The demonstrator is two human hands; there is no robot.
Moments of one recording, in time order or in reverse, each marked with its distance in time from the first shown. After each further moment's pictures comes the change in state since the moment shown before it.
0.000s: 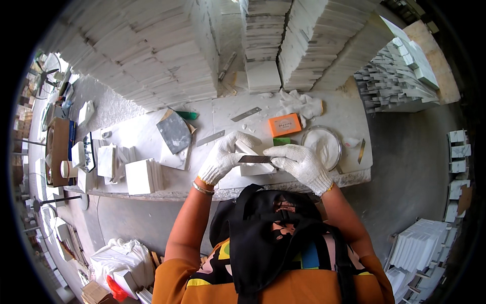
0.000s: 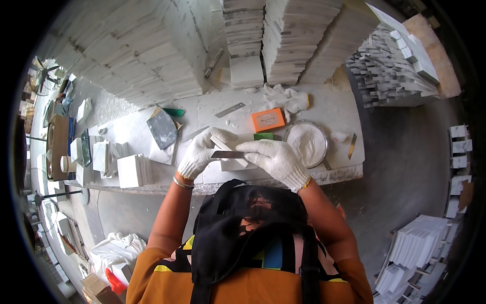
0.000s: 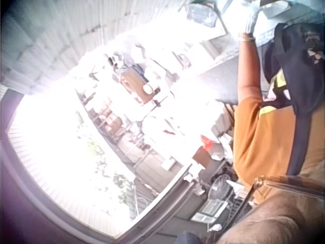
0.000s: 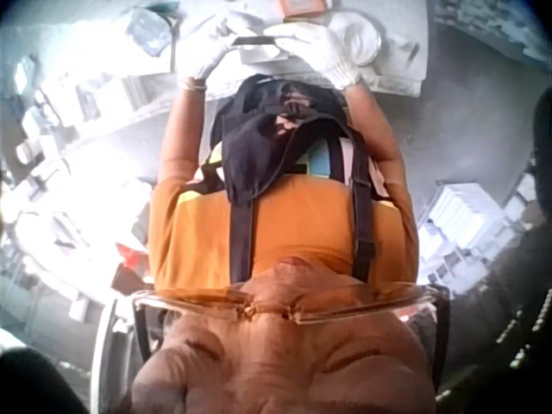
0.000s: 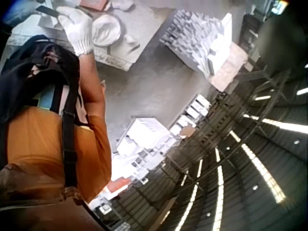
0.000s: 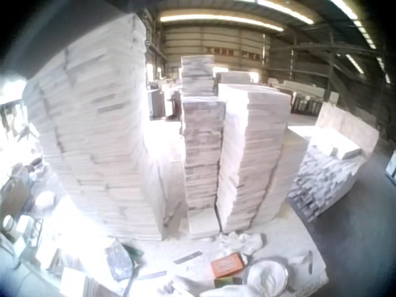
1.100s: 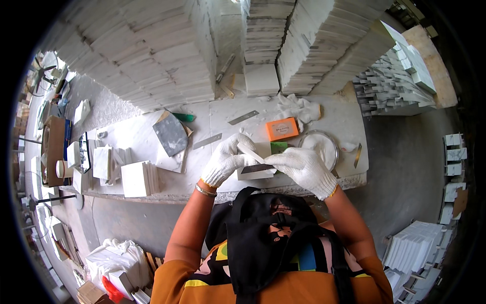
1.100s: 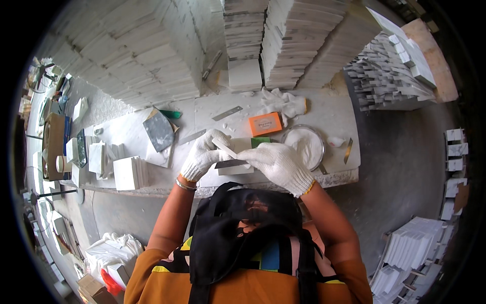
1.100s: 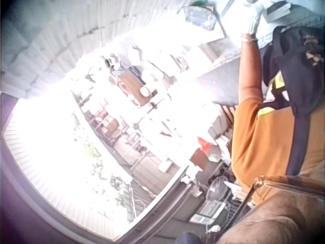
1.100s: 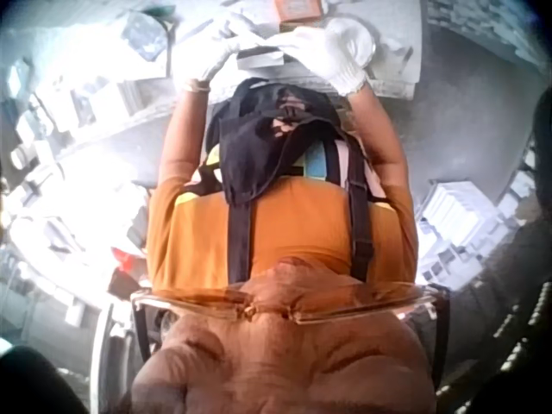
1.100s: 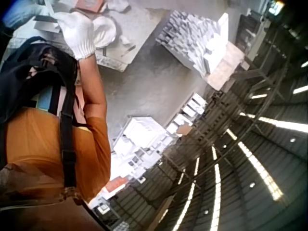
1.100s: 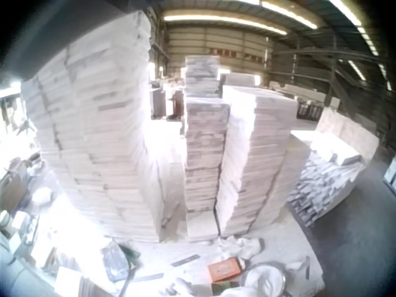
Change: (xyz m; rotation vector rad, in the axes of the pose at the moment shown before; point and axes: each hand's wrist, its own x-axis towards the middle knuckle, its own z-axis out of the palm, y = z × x) left_hand 0.012 -0.030 0.001 -0.153 -0.030 0.127; right_hand 0.007 -0.013 -0.021 -0.333 -0.126 -0.114
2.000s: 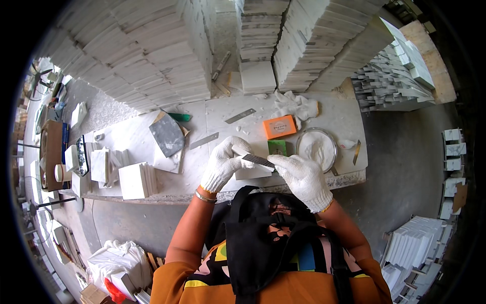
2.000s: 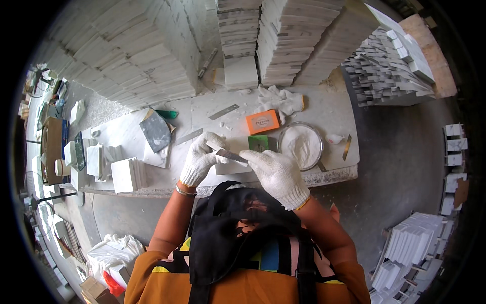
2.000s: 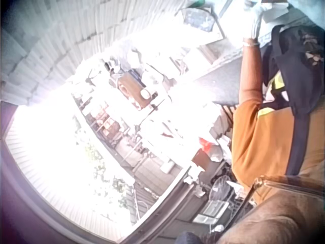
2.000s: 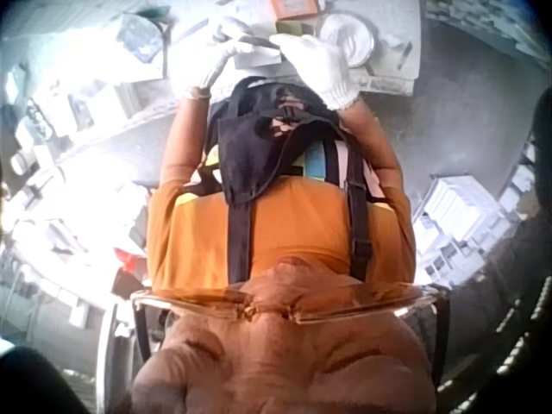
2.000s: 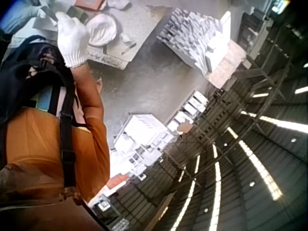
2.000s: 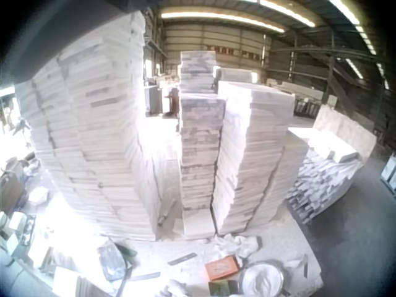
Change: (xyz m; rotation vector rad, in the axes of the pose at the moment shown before) left_hand -0.008 -0.008 0.005 0.019 0.068 0.019; right_hand -0.018 -0.021 0.016 -0.178 0.241 0.074
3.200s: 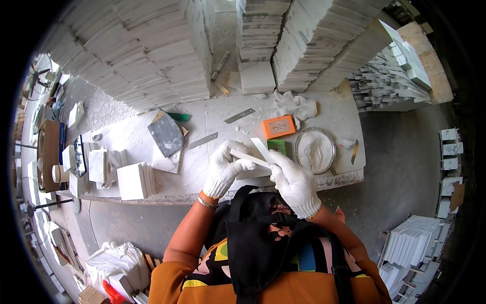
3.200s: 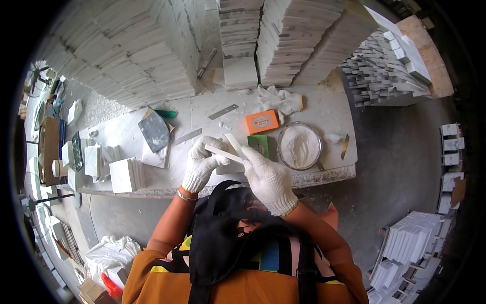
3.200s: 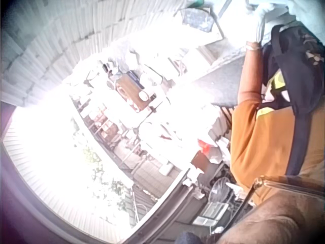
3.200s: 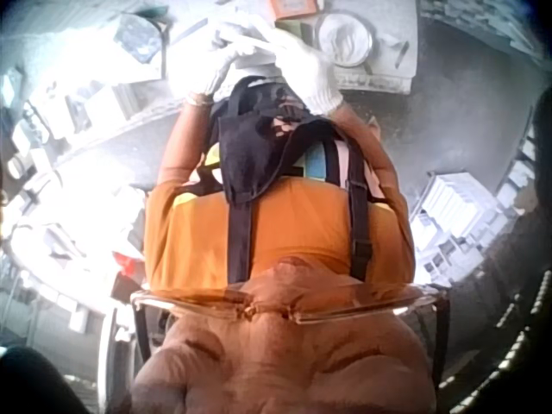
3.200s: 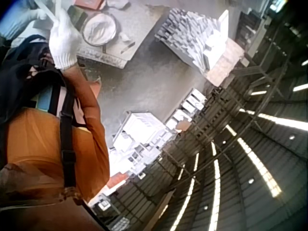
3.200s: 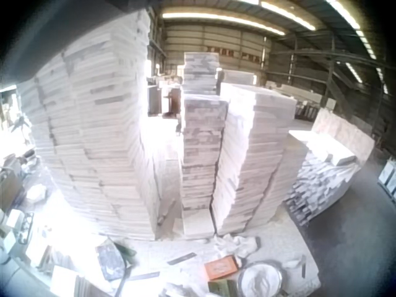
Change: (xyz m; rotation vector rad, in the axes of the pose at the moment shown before) left_hand -0.013 -0.008 0.008 -0.077 0.113 0.026; right_hand -0.014 -0.020 0.027 0.100 0.064 0.312
